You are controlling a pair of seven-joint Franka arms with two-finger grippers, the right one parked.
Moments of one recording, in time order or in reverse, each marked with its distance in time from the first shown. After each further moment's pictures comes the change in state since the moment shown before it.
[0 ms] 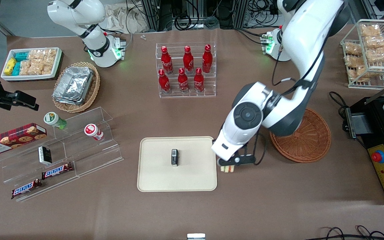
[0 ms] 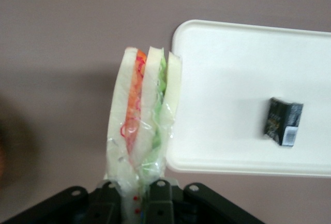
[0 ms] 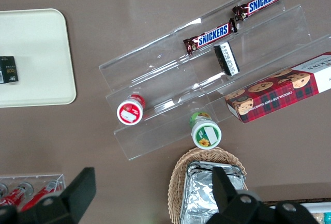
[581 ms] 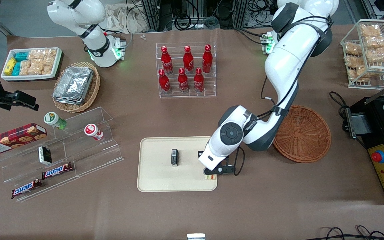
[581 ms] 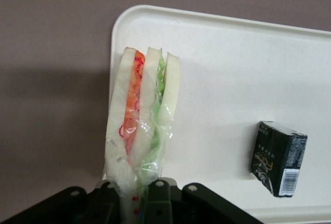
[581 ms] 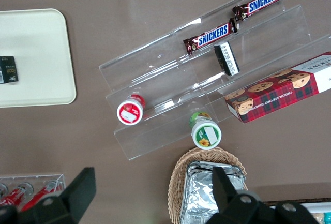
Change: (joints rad) arm -0.043 0.185 0.000 0.024 0.002 0.230 -0.022
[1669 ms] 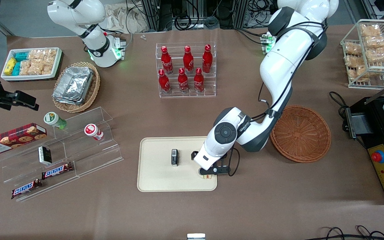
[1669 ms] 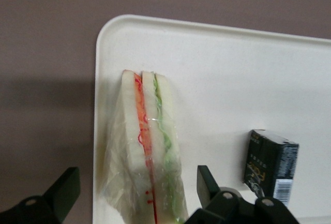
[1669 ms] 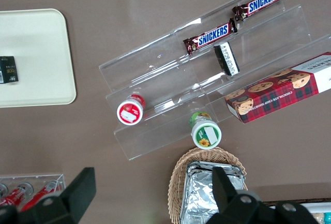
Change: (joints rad) arm -0.020 0.012 0.002 0.048 0.042 -0.004 -0.016
